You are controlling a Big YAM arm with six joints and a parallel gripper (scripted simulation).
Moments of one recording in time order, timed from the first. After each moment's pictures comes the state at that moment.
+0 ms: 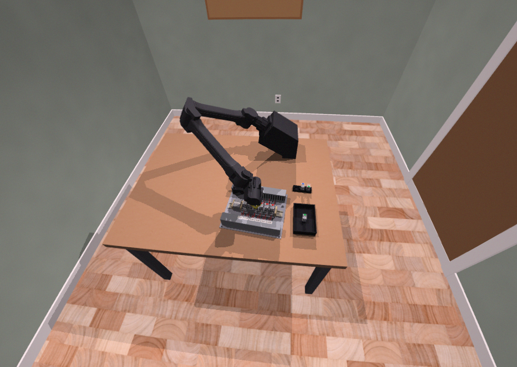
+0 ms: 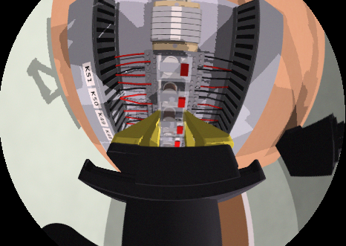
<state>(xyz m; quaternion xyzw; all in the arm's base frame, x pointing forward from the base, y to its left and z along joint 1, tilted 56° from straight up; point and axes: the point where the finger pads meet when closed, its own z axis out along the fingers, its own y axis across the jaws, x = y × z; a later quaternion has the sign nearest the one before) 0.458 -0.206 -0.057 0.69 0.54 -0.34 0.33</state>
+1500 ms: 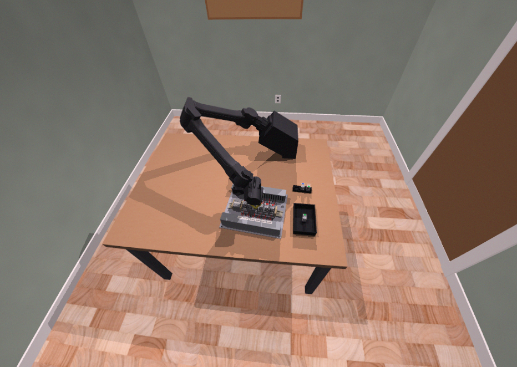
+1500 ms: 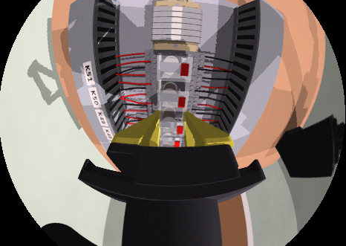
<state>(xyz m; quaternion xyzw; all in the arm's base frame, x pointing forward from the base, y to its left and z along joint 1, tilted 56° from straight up) 0.458 -0.206 -0.057 0.69 0.54 -0.34 0.33</state>
